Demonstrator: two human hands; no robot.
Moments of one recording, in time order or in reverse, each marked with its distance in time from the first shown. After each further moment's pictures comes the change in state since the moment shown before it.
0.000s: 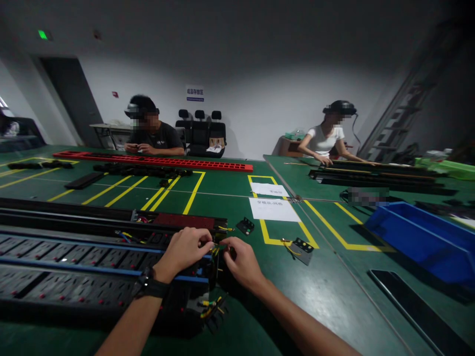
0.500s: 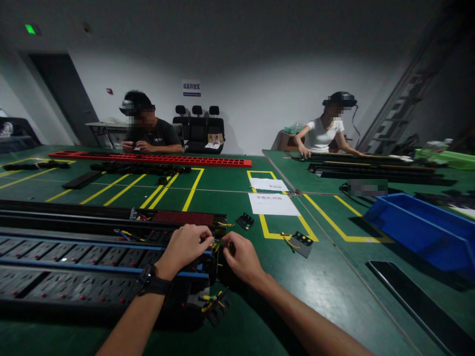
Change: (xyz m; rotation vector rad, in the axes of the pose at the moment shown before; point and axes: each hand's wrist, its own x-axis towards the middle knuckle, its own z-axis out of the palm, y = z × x) left_hand 0.001 0.002 0.002 0.040 0.005 -0.001; right_hand 0.000 -0.005 -0.002 -0.057 -0.011 0.030
